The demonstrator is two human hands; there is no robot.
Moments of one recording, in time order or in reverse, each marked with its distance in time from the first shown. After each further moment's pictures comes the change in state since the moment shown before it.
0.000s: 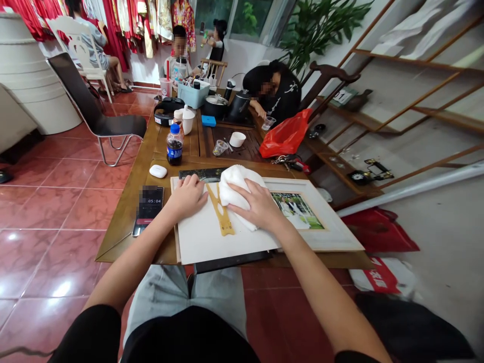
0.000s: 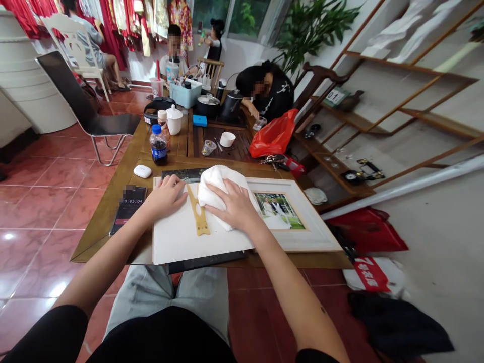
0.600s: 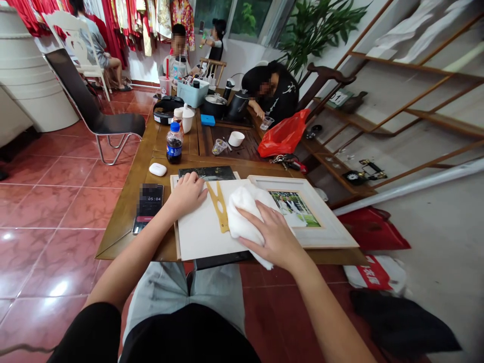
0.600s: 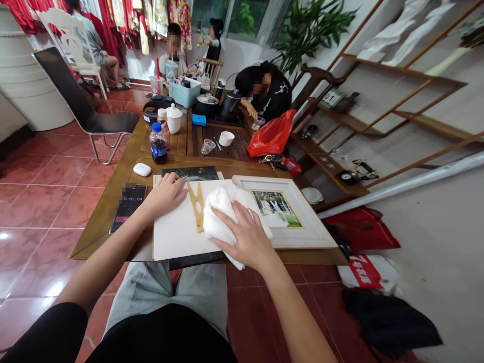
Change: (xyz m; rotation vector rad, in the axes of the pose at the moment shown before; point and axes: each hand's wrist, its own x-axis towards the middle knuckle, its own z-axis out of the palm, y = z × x) left_hand 0.003 -0.002 0.005 -0.074 0.040 -0.031; right_hand -0.085 -0.022 -0.012 -0.031 -0.012 -0.050
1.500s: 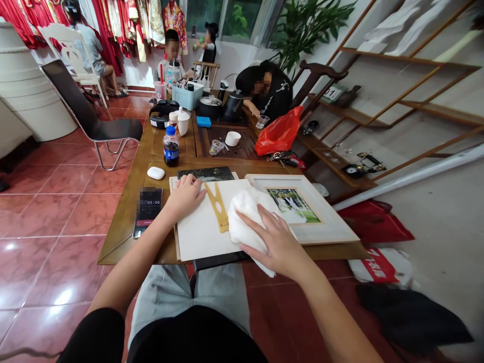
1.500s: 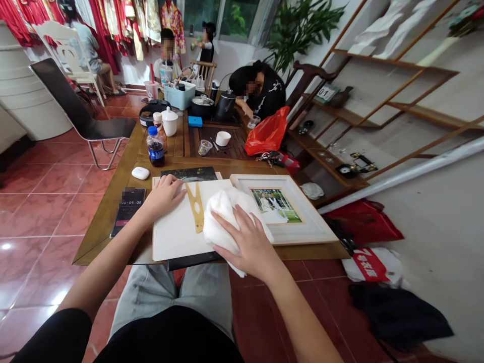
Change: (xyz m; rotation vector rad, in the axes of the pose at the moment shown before) left_hand 0.001 -0.003 0.002 -0.049 0.017 -0.012; right_hand -0.017 -0.010 -0.002 0.008 -0.006 0.020
